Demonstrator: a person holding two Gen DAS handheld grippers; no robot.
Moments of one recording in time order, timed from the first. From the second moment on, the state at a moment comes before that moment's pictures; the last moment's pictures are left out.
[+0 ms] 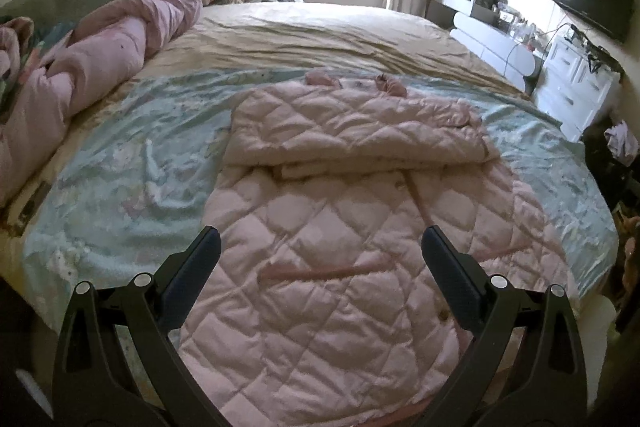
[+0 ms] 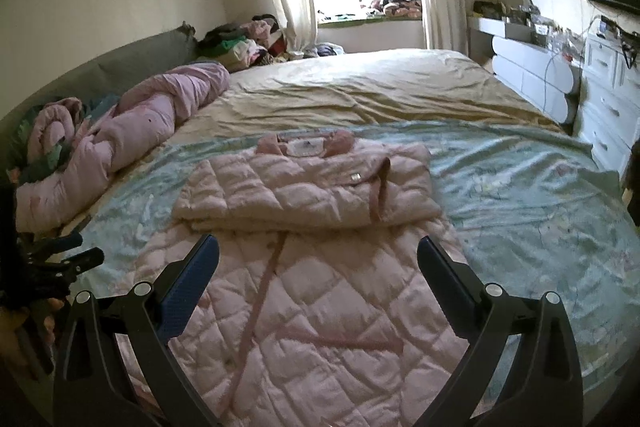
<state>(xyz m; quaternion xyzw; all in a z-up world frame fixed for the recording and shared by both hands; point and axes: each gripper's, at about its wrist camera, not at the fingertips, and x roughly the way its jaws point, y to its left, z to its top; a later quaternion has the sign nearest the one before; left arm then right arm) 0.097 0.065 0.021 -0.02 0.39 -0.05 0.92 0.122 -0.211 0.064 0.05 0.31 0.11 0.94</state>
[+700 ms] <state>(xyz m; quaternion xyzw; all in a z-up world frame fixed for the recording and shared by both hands) 0.064 0.113 -0.030 -0.02 0.44 0.02 0.90 0.095 -0.252 0.002 0.06 0.37 0.08 0.92</state>
